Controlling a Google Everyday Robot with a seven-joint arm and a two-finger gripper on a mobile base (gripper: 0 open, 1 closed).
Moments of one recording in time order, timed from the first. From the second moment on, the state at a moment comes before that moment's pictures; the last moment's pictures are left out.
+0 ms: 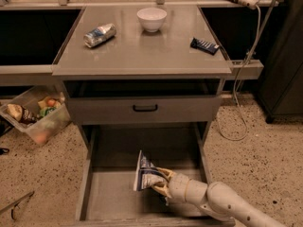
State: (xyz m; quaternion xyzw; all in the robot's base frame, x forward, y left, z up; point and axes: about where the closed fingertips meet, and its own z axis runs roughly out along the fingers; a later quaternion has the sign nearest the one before) arm 0.502 -0.031 0.456 -0.44 0.68 0.26 0.53
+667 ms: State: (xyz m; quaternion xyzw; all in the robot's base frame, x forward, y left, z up) arm 0.522 -0.016 0.423 -0.43 0.70 0.26 0.50
